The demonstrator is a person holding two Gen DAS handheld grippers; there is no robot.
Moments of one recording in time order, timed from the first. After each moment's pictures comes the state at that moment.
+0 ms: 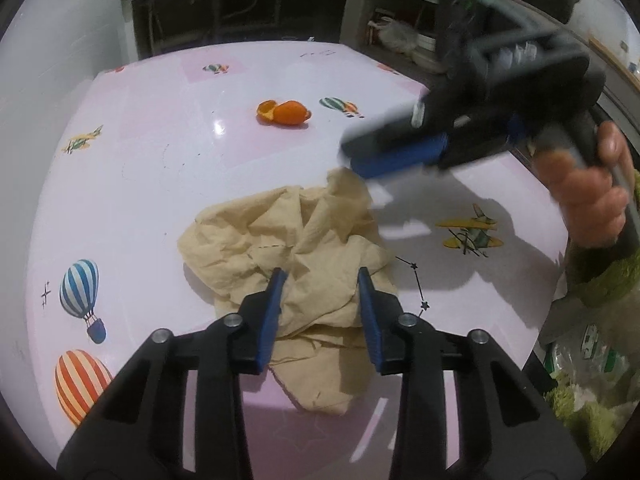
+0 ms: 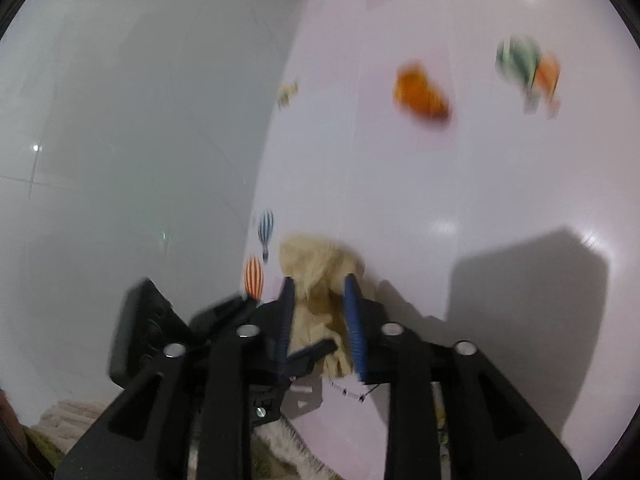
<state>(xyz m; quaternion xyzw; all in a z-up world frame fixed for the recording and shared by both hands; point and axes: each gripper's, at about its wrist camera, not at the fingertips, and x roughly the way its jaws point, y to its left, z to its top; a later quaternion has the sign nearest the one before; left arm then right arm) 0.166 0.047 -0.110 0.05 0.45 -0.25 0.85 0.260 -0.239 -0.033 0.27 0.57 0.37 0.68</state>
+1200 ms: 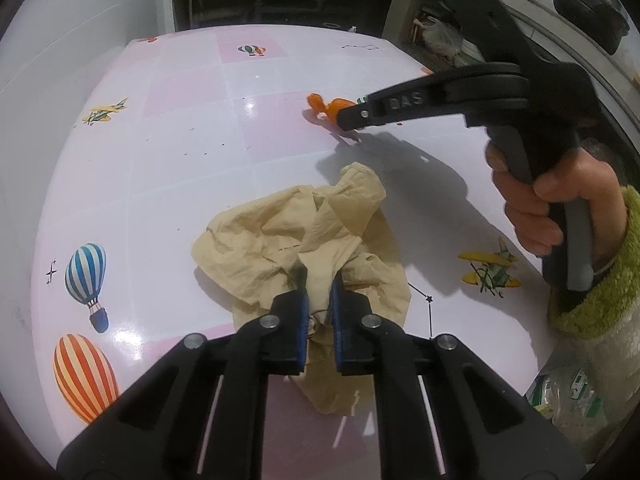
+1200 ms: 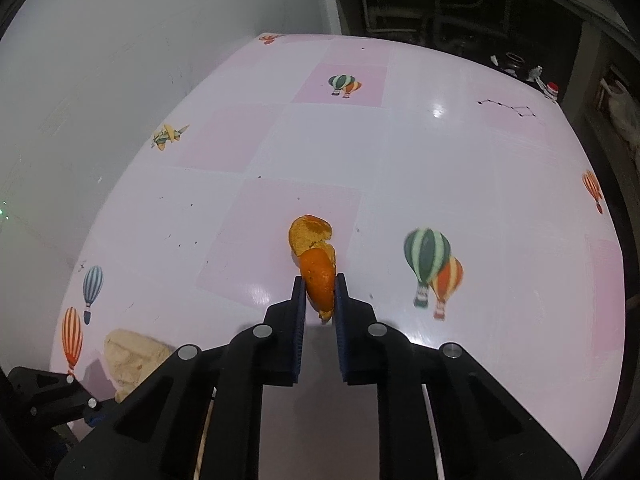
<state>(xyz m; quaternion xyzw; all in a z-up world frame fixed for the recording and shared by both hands) 0.182 0.045 -0.106 0.02 0.49 -0.18 0.85 0.290 -0.201 -0.029 -0.01 0.50 0.18 0.84</state>
